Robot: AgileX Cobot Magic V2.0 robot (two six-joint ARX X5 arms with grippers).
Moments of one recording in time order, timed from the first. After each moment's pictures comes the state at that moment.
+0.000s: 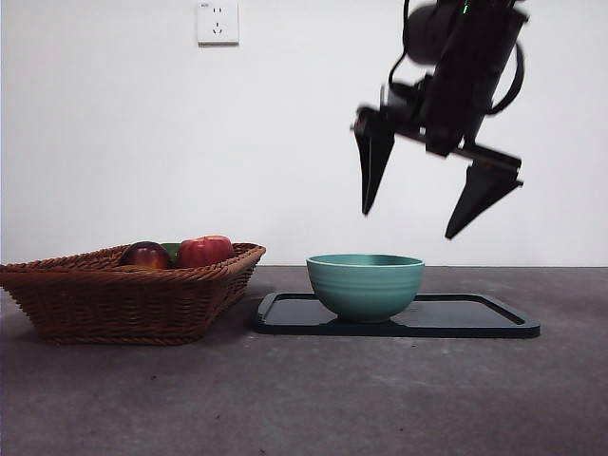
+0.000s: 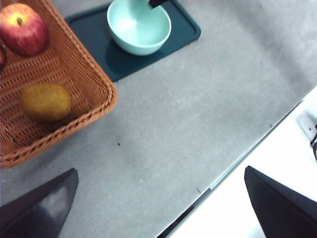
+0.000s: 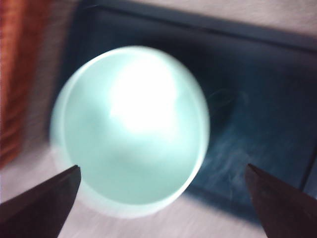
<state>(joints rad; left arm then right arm) -0.51 0.82 1.20 -1.14 0.29 -0.01 0.36 1.90 1.62 -0.90 -0.21 0.26</state>
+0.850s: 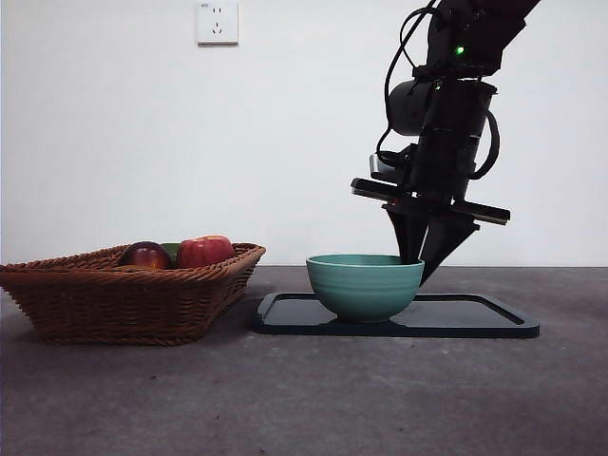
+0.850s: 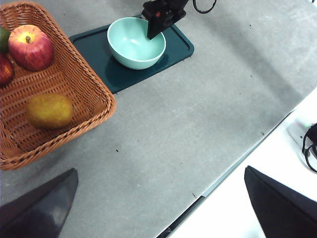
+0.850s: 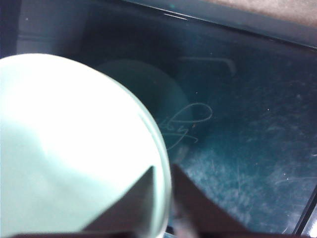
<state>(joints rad) -0.51 0.74 1.20 -1.16 0.29 -0.03 0.35 2.08 1.70 -0.94 -0.18 0.21</state>
